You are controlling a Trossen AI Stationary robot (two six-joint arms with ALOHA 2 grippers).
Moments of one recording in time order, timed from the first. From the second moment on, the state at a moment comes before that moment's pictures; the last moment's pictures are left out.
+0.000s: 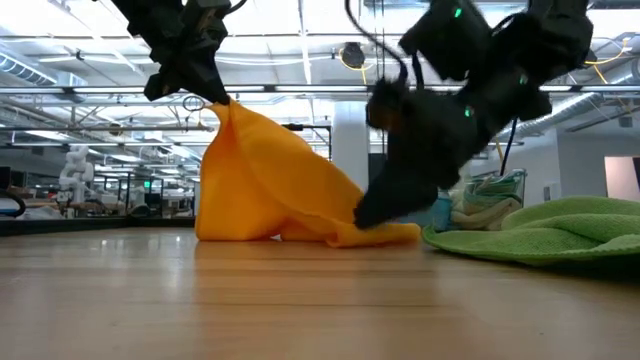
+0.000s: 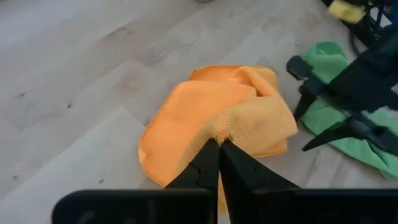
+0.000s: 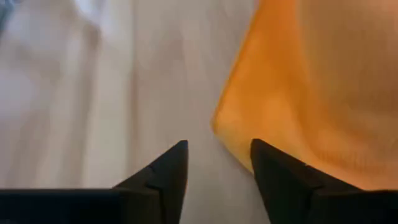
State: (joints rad) left arm 0.08 1.16 0.92 -0.58 -0.15 -0.70; right arm 0.19 1.78 0.71 0.38 0.07 0.44
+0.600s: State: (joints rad) left arm 0.08 1.16 0.92 -0.58 -0.17 -0.71; right arm 0.16 1.94 0.72 0.47 -0.05 0.43
